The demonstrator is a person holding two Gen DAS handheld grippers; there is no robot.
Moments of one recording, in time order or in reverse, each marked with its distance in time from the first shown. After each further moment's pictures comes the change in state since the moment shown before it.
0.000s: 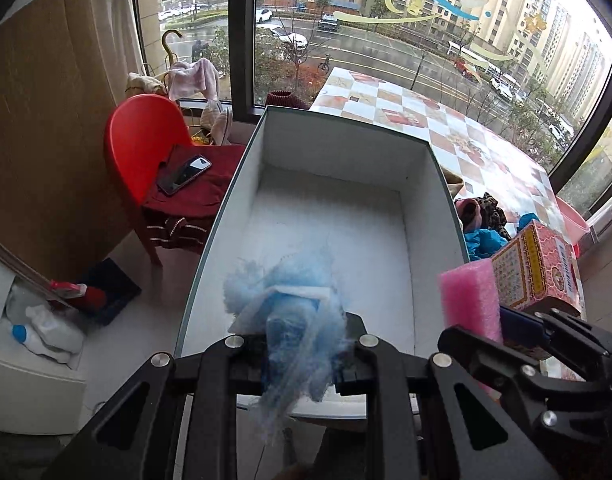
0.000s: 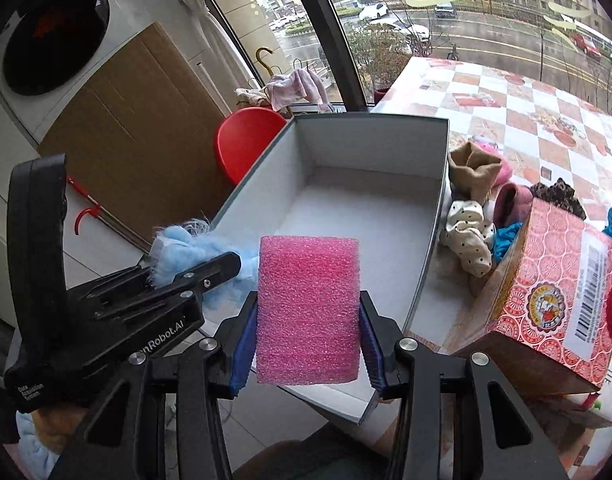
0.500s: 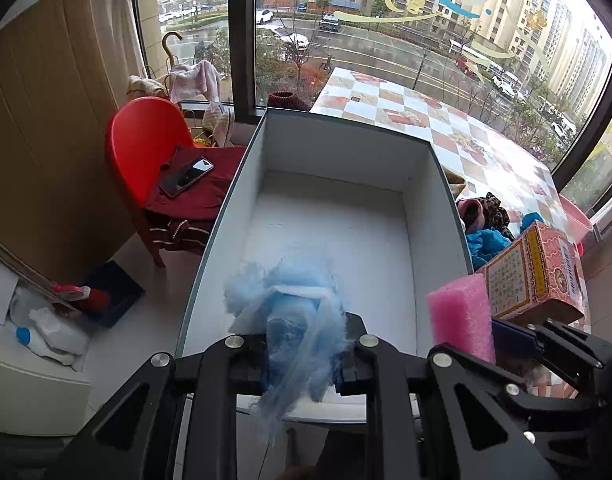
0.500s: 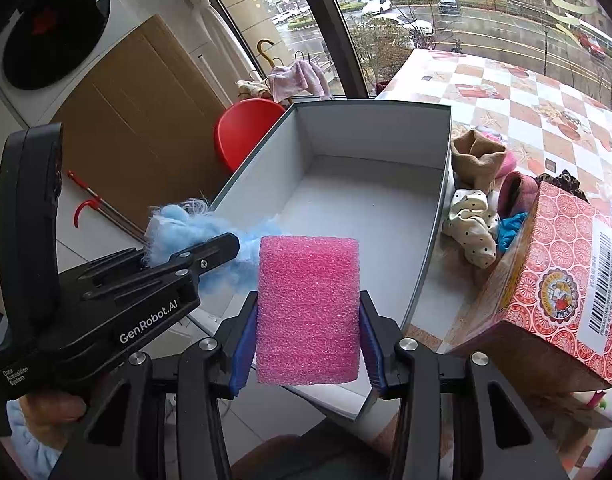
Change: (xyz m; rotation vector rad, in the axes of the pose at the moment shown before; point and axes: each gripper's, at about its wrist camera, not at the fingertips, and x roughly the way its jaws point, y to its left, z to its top) left arm 0.003 -0.001 0.004 0.010 0.002 0.016; right arm 0.007 -0.001 -0.003 -0.009 0.021 0.005
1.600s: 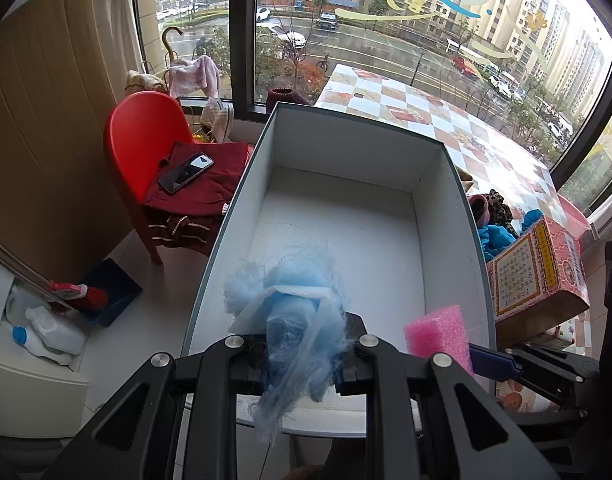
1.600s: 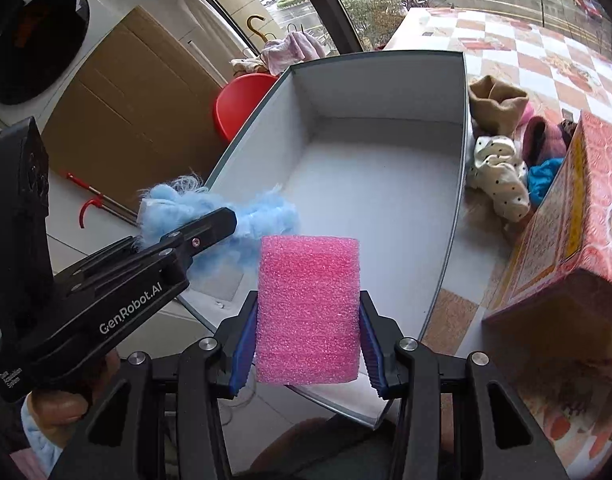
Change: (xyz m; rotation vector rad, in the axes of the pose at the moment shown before) left arm 0.003 0.005 -0.007 0.003 0.004 -0.013; right arm 0.028 -0.002 -0.010 0.090 0.100 0.059
